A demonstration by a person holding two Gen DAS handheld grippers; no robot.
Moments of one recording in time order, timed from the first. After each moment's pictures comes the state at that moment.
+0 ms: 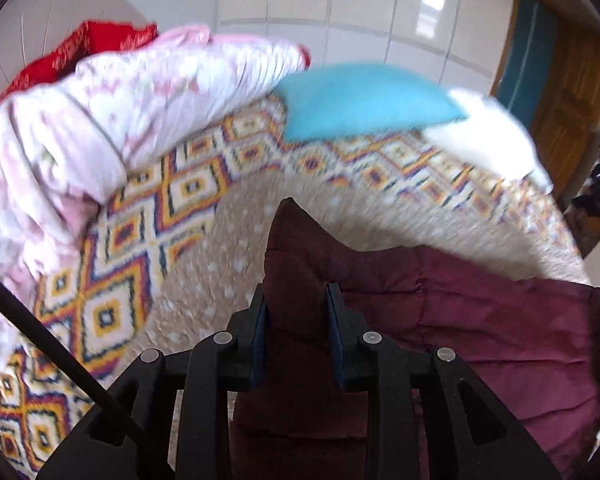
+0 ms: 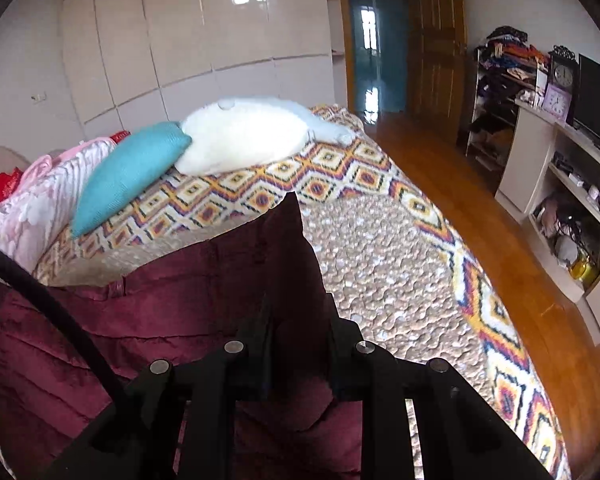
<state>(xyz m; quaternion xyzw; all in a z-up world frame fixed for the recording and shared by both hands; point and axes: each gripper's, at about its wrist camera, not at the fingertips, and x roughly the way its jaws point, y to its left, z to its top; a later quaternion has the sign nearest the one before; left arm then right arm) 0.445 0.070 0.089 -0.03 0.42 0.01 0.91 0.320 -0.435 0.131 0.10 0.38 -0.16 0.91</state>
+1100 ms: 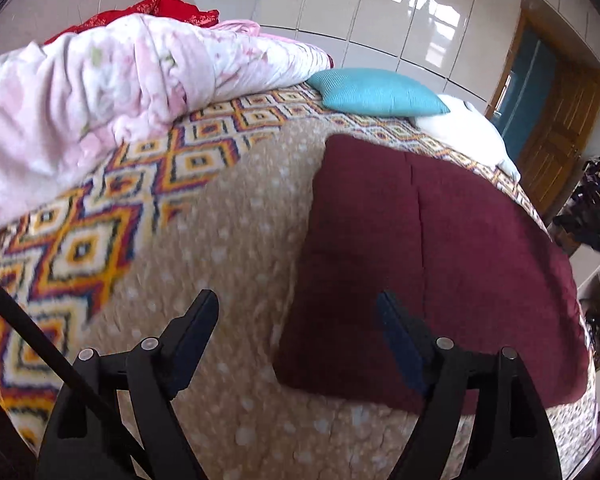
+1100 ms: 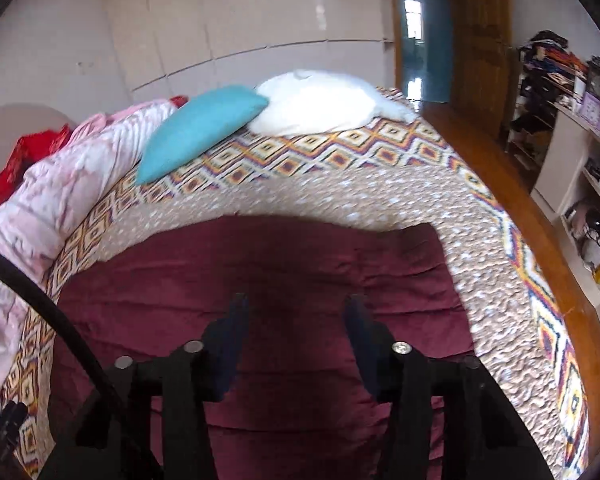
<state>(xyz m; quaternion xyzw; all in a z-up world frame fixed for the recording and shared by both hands) 0.155 0.129 0.064 -0.10 0.37 0.01 0.92 0.255 -0.283 0.154 0.08 0.40 -0.03 0.91</state>
